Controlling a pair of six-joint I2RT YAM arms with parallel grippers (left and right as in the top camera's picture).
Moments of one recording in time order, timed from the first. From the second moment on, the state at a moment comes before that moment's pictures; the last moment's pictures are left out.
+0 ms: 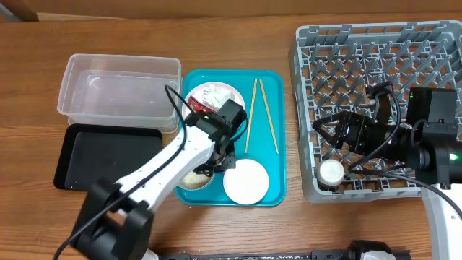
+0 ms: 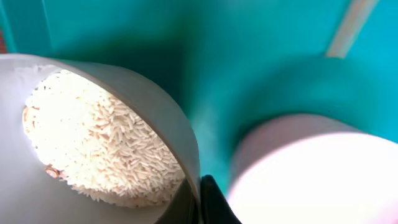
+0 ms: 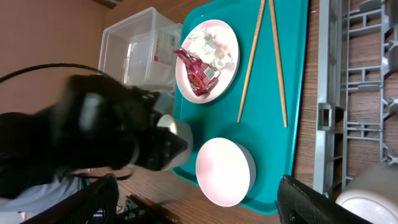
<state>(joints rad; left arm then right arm) -0.59 1.68 1.19 -1.05 0.01 -0.67 -0.07 1.12 1.23 -1.12 -0.75 0.23</state>
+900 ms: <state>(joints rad) 0.64 1.71 1.17 -1.36 1.17 0.31 -0.07 1.12 1.23 -1.12 -0.75 0.23</state>
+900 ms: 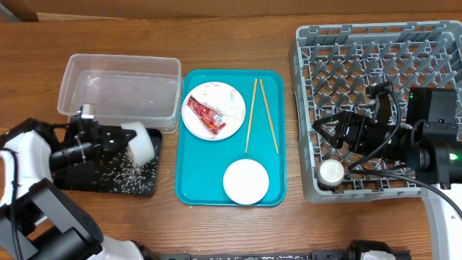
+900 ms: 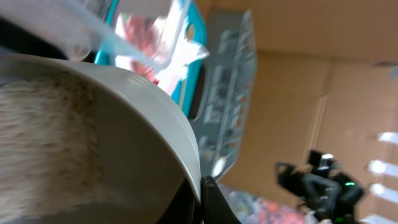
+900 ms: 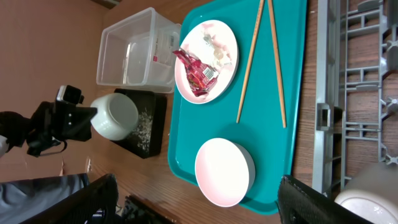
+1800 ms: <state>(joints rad) 0.75 1.76 1.16 -1.53 1.39 0.66 -0.07 1.12 1.23 -1.13 -0.74 0.23</state>
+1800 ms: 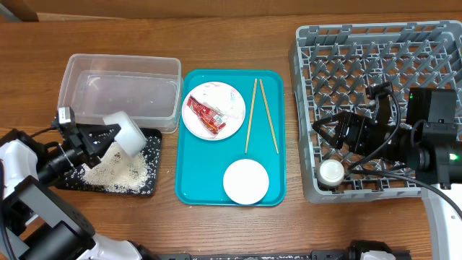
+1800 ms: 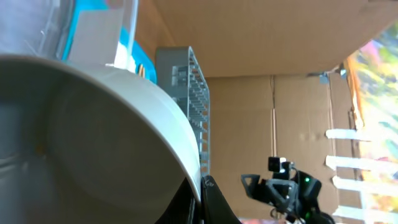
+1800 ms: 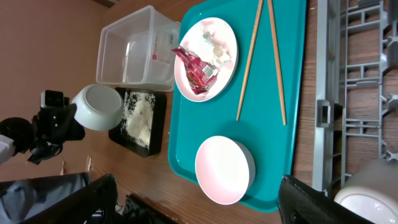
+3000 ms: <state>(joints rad) -0.19 1.51 1.16 -1.16 0.45 -0.18 -0.07 1.12 1.23 -1.14 -0.75 0.18</state>
